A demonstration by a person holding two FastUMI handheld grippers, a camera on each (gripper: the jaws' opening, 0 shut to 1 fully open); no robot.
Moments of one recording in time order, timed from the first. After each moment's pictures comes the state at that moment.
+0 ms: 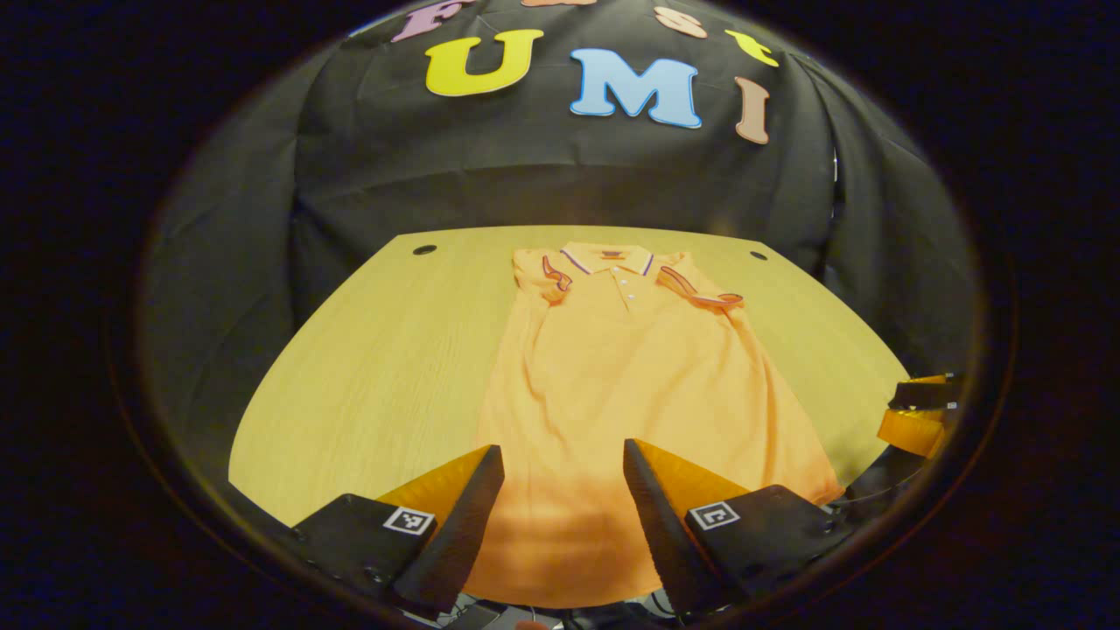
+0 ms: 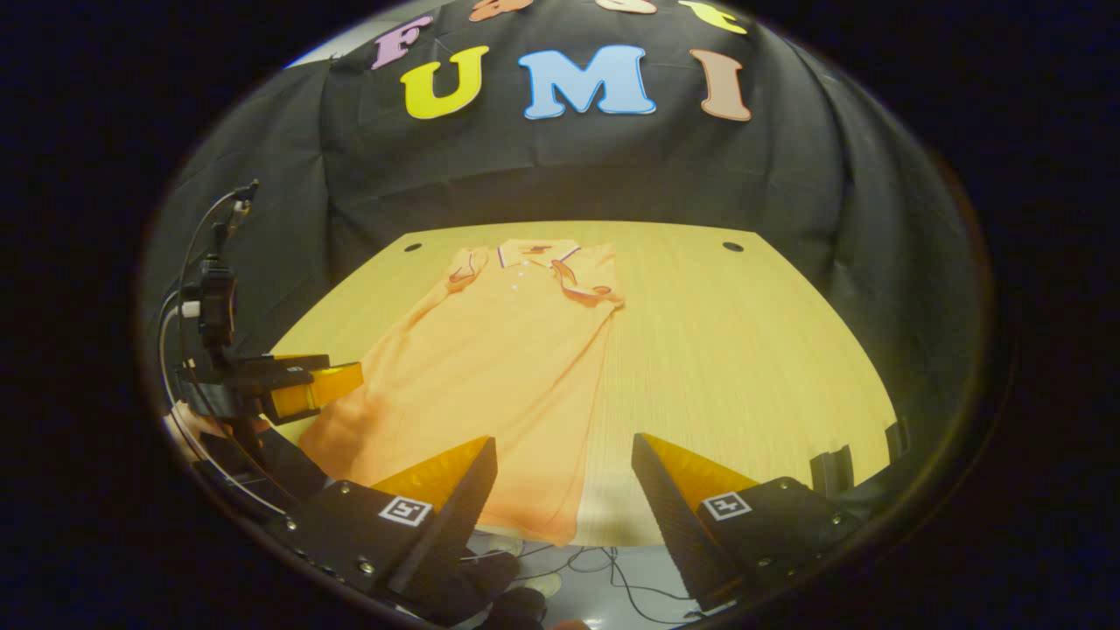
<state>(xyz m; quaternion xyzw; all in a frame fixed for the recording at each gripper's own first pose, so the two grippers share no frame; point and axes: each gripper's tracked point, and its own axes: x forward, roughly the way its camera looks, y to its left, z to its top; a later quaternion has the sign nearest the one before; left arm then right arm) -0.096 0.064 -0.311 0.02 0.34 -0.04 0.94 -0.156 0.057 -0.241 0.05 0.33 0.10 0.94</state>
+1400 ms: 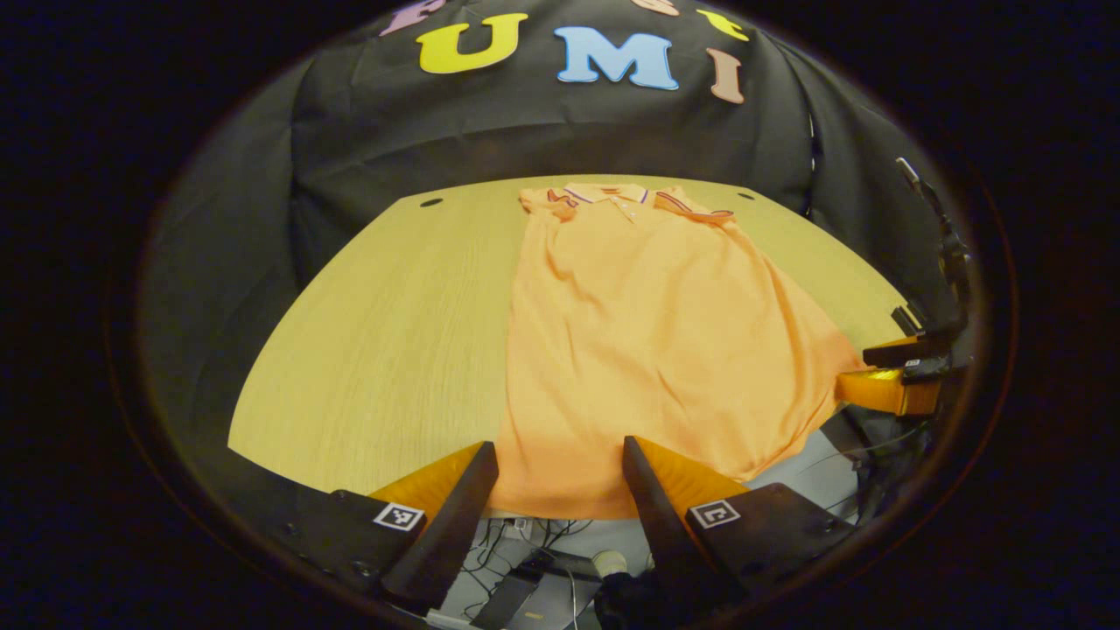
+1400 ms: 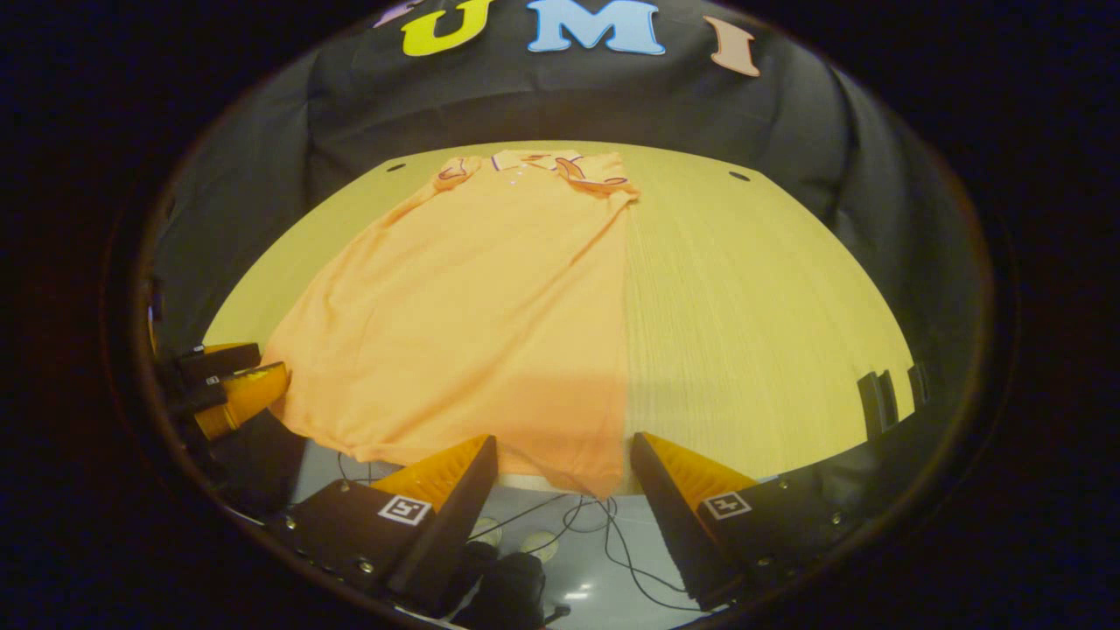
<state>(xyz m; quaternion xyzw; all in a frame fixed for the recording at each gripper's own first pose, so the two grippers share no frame) -0.179 0.109 -0.372 0.05 0.38 -0.06 0.92 -0.184 0.096 -0.325 0.03 0.42 0.07 0.91</state>
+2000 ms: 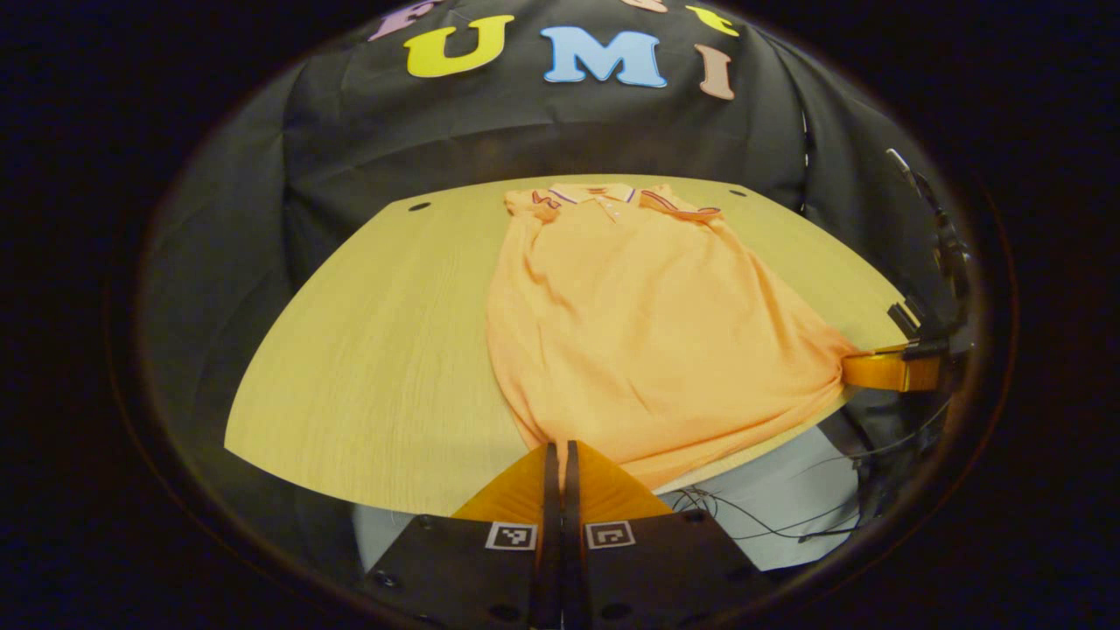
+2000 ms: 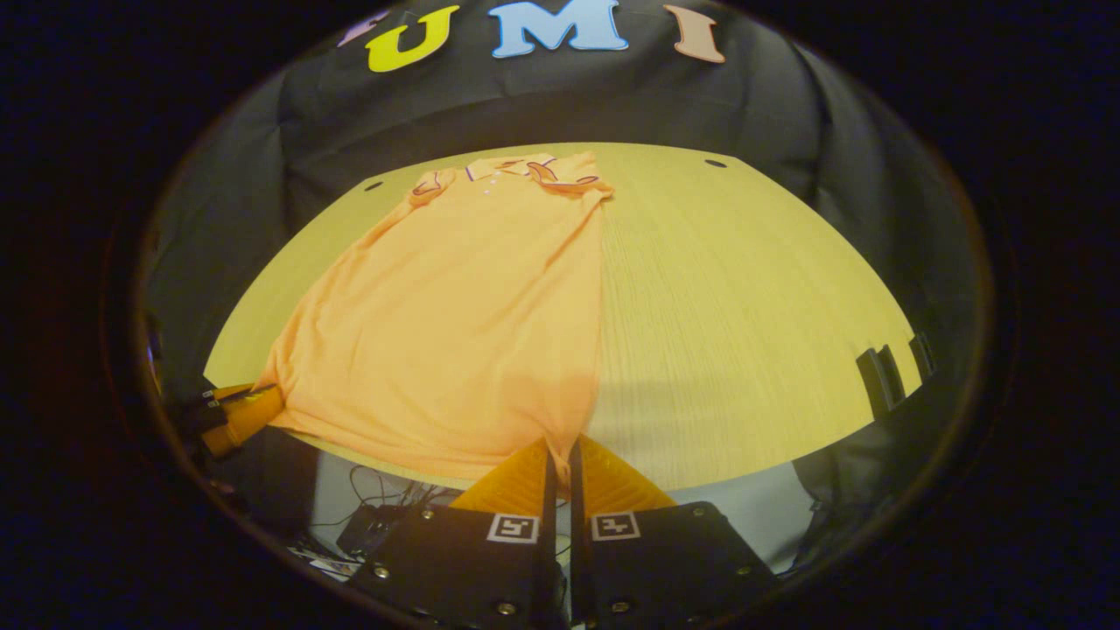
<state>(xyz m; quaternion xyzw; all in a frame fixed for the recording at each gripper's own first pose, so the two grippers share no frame) -0.179 0.085 -0.373 0.05 0.38 -0.06 0.92 -0.178 0.087 -0.329 0.08 0.42 0.05 0.90</state>
